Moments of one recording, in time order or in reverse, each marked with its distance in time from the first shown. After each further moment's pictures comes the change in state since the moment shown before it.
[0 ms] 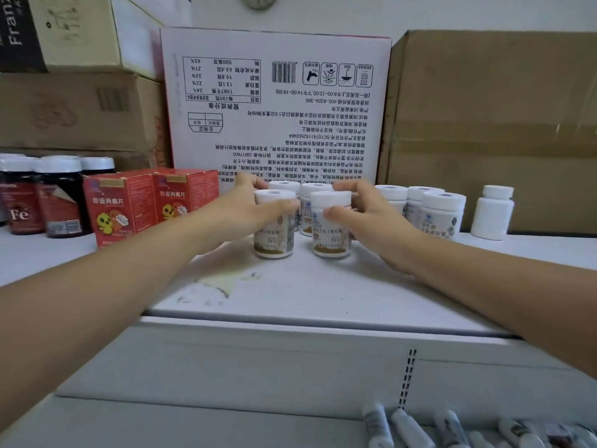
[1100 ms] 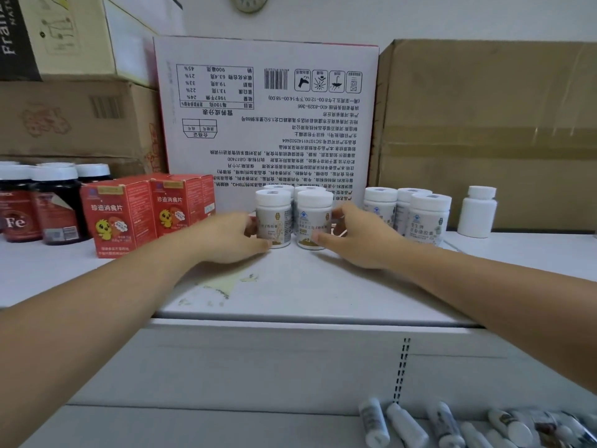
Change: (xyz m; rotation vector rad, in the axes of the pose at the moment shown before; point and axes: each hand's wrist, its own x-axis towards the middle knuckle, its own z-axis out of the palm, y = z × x) left_hand -0.001 -0.018 -0.009 0.737 -0.198 0.074; right_hand -0.008 -0.002 0.000 -0.720 -0.070 -0.005
